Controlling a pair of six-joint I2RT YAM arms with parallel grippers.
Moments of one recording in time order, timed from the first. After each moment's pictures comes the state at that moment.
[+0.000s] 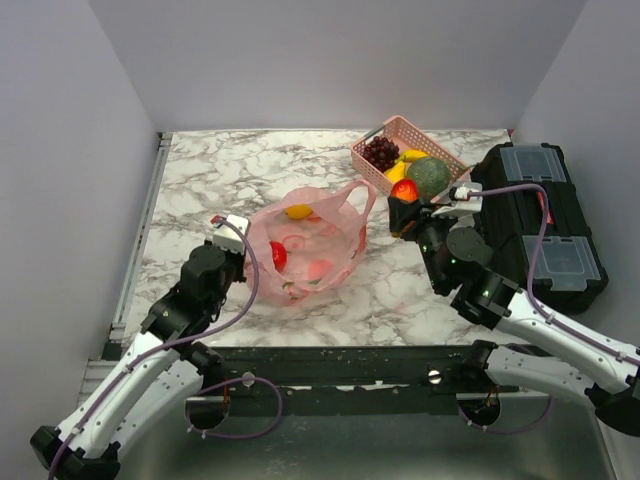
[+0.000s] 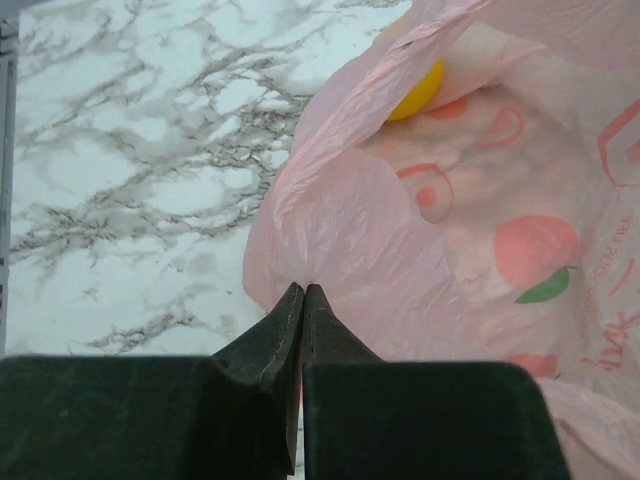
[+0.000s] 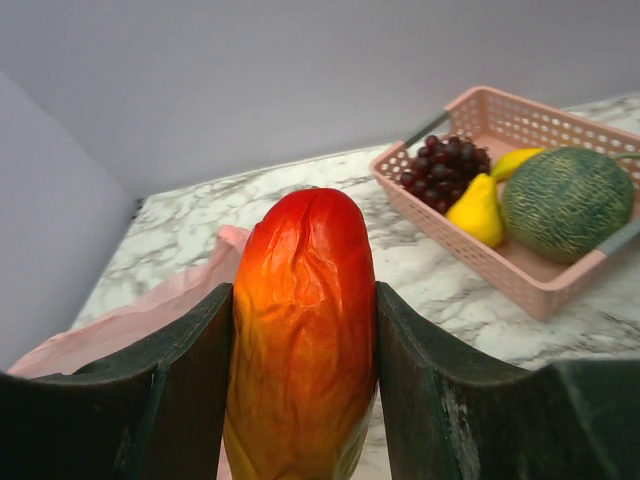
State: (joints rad) left arm -0.58 0.60 0.64 -0.44 -0.34 -0.05; right arm 0.92 0.89 0.79 0.18 0.72 0.32
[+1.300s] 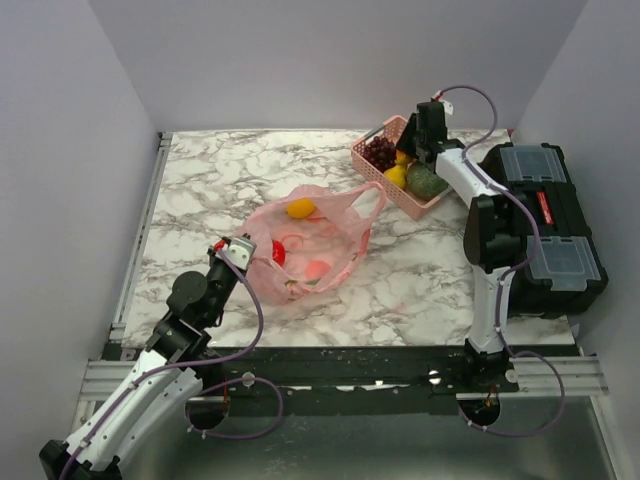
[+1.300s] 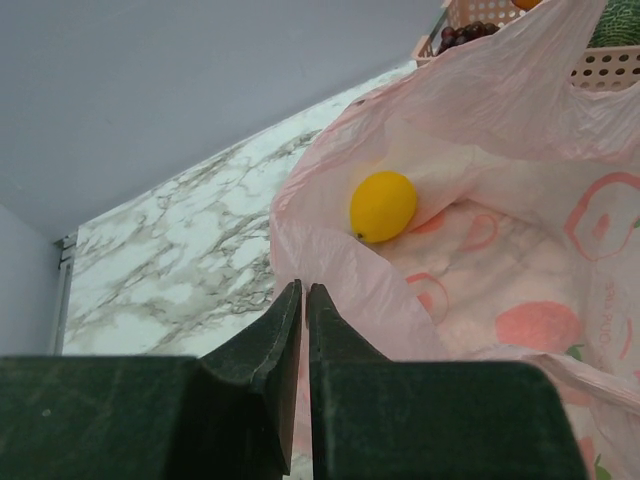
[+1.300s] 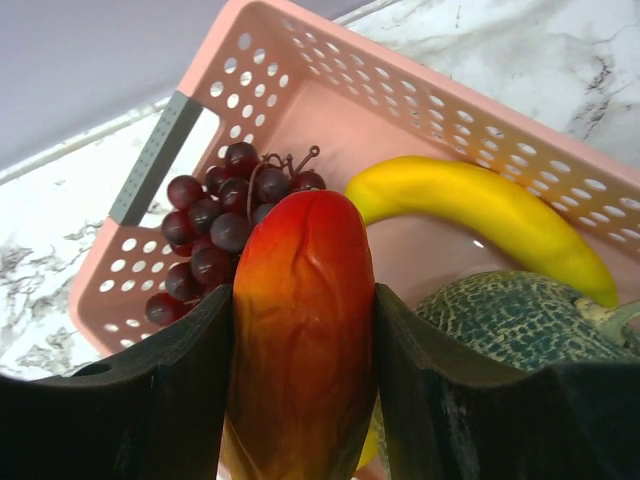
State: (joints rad) left arm -0.57 0.38 0.36 0.05 -0.18 0.30; right arm 0.20 2.18 1.84 -0.23 0.19 0.49
